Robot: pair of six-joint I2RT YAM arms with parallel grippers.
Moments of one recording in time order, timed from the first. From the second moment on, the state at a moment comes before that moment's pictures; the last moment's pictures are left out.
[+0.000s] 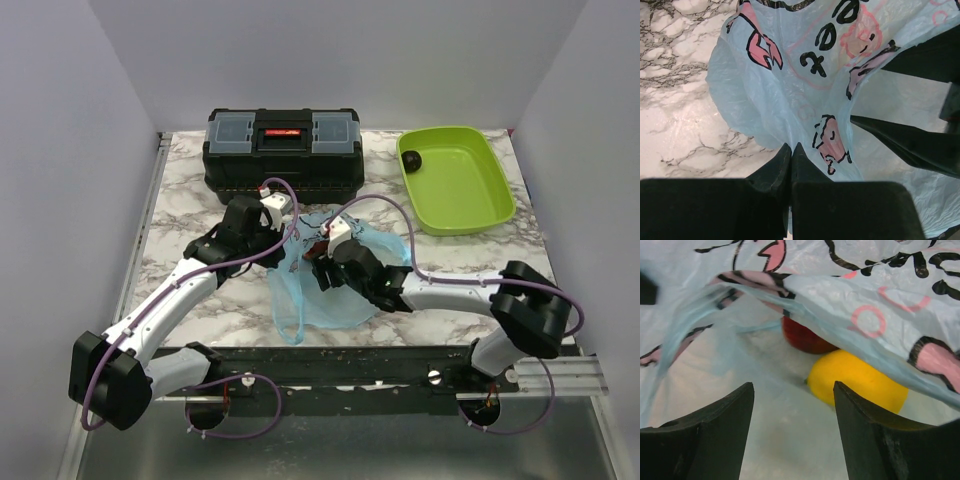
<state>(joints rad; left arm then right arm) -0.48 1.12 0.86 -0.49 0.20 -0.12 1.04 1.53 0.81 0.19 0.31 0.26</state>
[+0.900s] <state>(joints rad) -0.48 1.12 0.86 -0.49 0.20 -0.12 0.98 1.86 0.93 0.55 0.40 0.08</state>
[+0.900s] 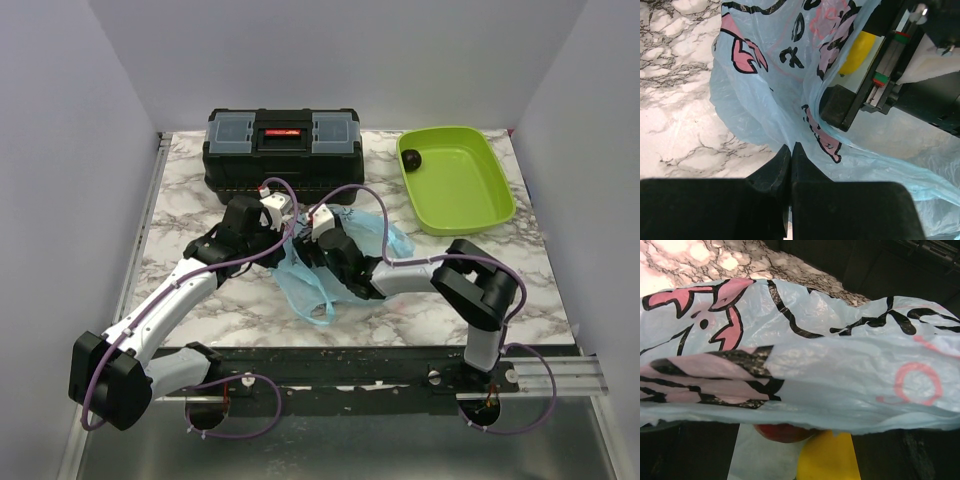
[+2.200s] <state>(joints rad) -0.48 1.12 0.86 -0.49 0.21 -0.12 0.97 1.86 0.98 0.52 0.34 0.16</state>
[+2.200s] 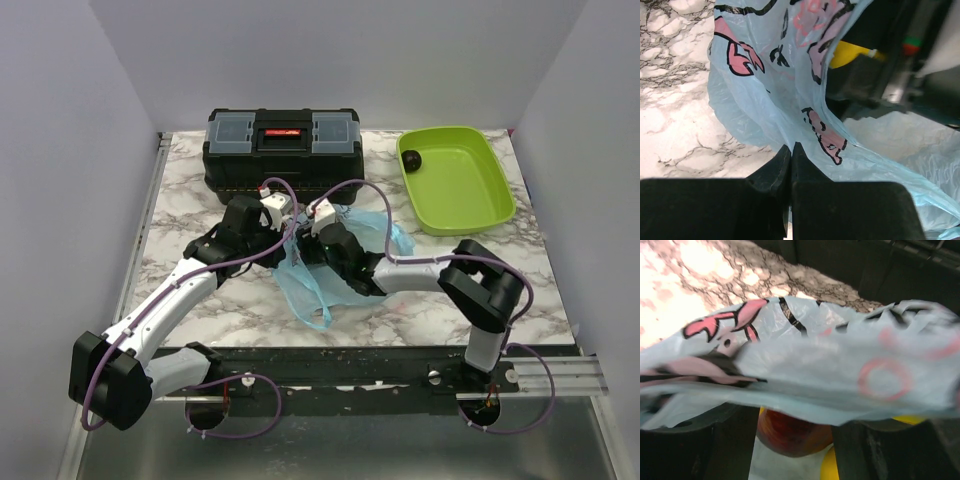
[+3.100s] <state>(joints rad) -0.47 1.13 0.86 -0.50 0.19 -0.12 0.97 1.75 0.91 0.48 0.33 0.19</state>
